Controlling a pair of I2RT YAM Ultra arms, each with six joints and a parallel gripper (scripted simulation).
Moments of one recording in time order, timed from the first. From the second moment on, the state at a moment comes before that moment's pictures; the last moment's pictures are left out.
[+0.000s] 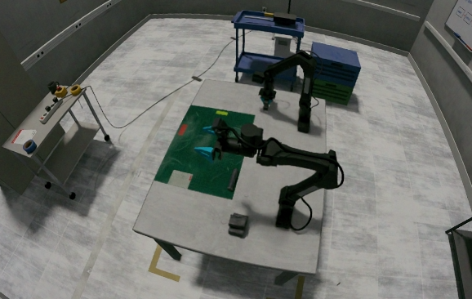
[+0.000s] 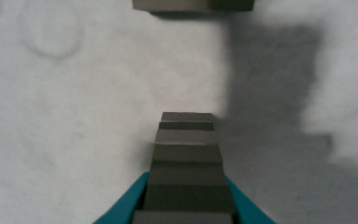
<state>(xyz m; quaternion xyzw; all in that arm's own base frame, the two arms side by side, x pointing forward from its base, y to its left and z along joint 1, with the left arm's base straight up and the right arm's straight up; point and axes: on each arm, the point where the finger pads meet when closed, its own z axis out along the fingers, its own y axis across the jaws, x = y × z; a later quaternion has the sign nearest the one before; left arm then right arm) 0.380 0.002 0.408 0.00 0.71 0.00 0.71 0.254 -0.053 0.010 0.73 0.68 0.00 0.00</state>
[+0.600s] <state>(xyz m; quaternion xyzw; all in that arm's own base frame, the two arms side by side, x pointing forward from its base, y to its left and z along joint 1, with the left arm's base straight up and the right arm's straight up) 0.380 0.002 0.408 0.00 0.71 0.00 0.71 0.253 -0.053 0.010 0.73 0.68 0.00 0.00</state>
